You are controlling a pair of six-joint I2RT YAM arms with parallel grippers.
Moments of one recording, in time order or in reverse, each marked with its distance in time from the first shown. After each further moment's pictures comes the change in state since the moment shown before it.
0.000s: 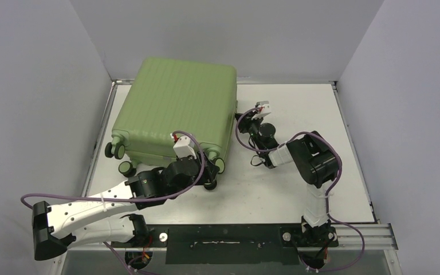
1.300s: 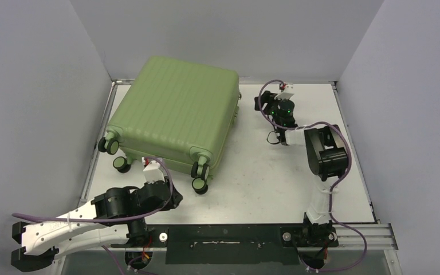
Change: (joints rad) left arm -0.064 -0.399 -0.171 -0.555 0.018 -0.186; right arm -0.240 0.085 0.286 -0.345 -0.065 0.040
